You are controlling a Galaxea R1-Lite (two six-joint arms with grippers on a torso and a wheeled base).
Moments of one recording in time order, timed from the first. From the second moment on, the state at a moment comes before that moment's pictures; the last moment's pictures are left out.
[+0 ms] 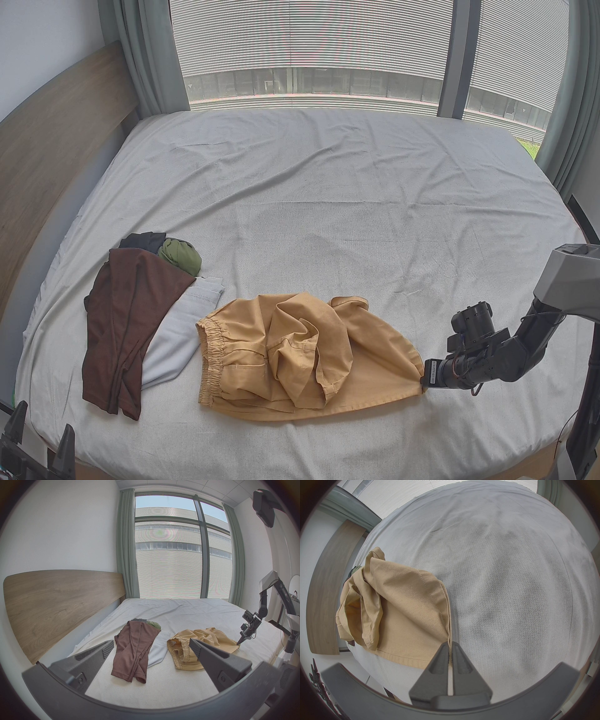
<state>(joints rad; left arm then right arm) 0.00 0.02 -0.02 0.00 0.02 0.01 0.29 2.17 -0.63 -0.53 0.10 0.42</state>
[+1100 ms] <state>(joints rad) 0.00 0.02 -0.02 -0.03 -0.02 0.02 0.46 1.90 -0.47 -1.01 0.16 0.44</state>
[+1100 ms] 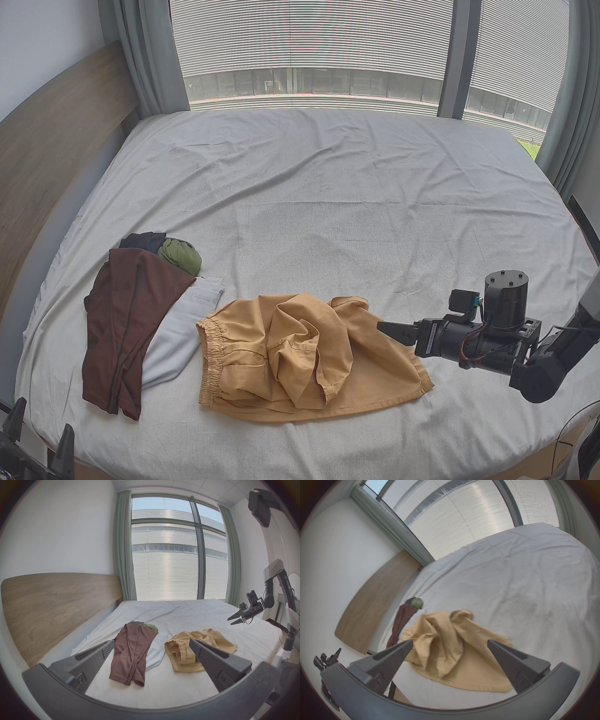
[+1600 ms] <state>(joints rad) -0.16 0.42 -0.40 -0.16 -0.10 -0.14 0.51 1.88 -0.49 -1.13 0.27 0.49</state>
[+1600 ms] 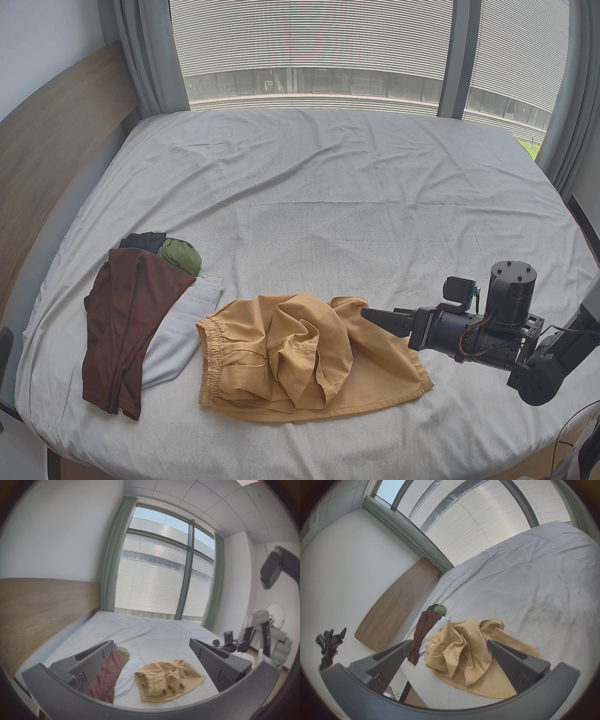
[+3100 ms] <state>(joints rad) -0.15 1.76 -0.38 -0.92 -0.45 -0.31 0.52 2.15 -0.40 -1.54 0.38 0.53</state>
